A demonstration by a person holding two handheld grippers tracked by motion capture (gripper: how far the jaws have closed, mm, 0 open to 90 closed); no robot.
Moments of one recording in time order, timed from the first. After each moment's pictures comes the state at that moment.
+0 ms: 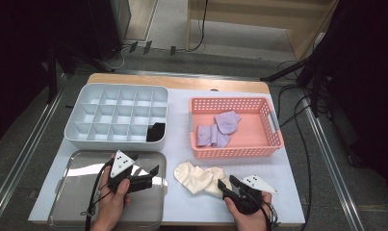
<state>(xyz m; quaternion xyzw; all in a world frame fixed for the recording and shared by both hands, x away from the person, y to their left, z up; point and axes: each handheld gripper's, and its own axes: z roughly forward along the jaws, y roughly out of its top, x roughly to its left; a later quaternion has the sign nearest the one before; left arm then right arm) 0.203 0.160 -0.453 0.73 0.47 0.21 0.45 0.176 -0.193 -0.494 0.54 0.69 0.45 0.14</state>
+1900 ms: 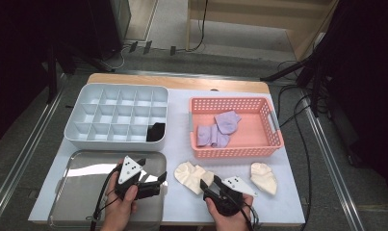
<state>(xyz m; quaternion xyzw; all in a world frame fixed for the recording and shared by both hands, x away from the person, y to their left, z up) 0.189 0.143 -0.454 0.74 0.46 0.20 0.45 0.172 -0.142 -0.494 0.55 0.68 0.47 0.14</state>
